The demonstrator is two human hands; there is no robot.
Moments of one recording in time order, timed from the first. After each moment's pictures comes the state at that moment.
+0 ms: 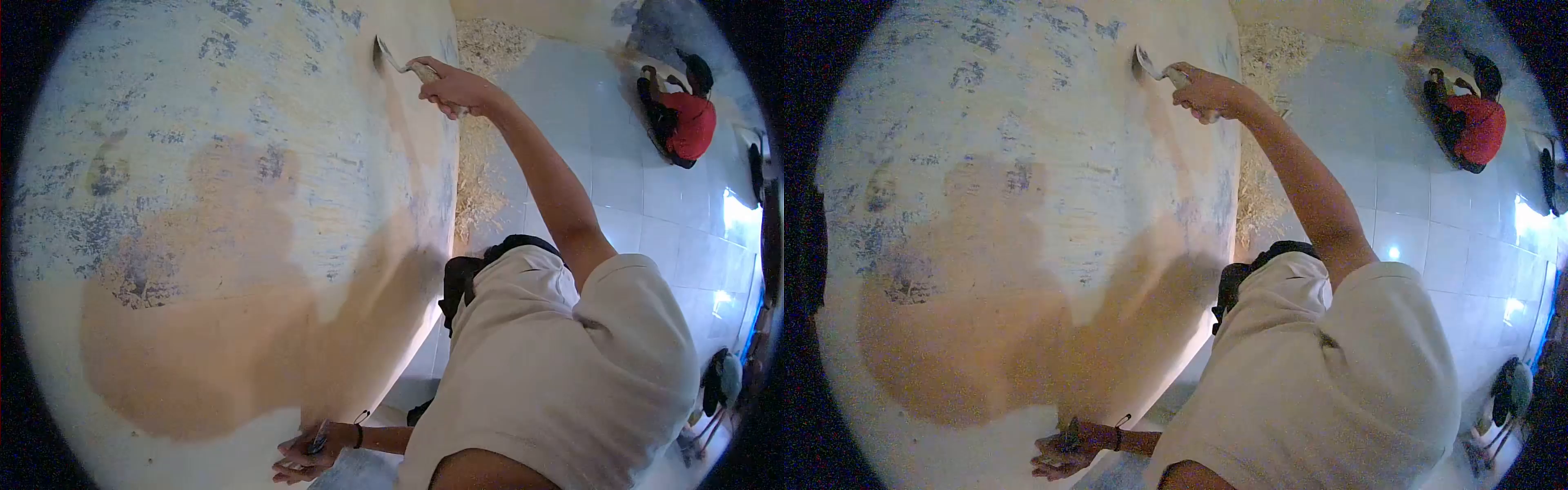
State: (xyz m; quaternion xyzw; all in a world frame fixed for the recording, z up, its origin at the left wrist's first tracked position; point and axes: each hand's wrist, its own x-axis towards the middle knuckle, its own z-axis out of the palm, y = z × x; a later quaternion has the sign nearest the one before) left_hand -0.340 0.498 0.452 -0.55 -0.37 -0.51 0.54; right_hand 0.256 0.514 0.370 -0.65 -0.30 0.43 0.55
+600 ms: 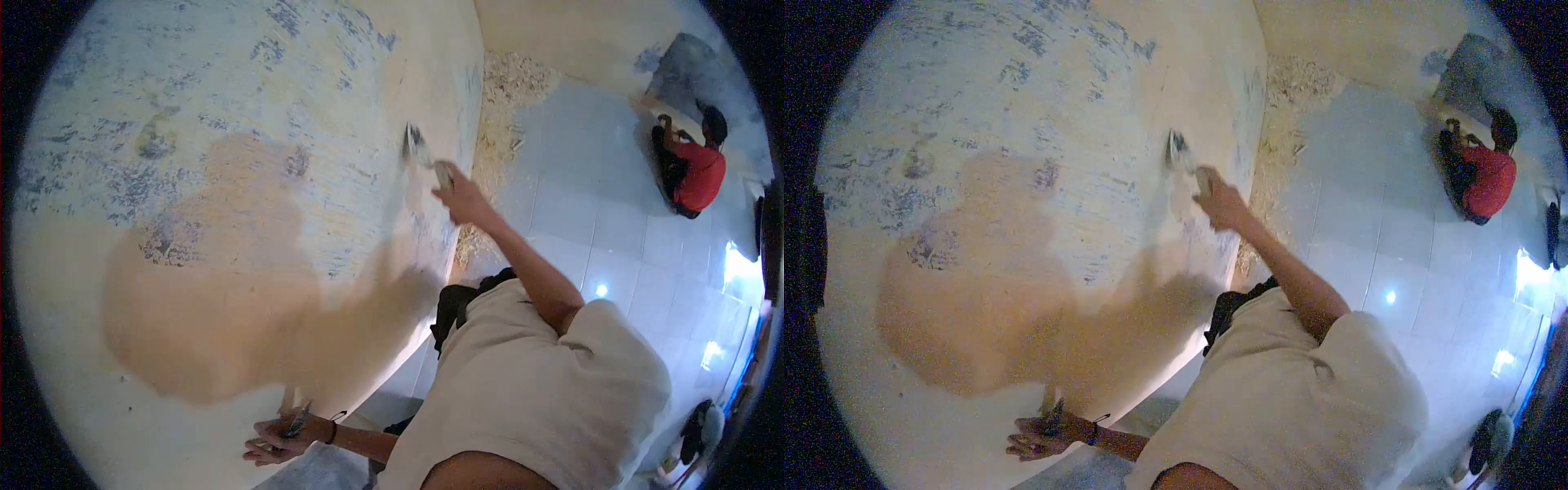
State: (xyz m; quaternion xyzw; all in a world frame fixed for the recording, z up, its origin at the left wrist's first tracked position) left_hand -0.324 0.490 0.460 -0.56 -0.37 -0.46 0.58; right_hand 0.148 0.481 0.292 -0.71 -0.25 0.41 0.52
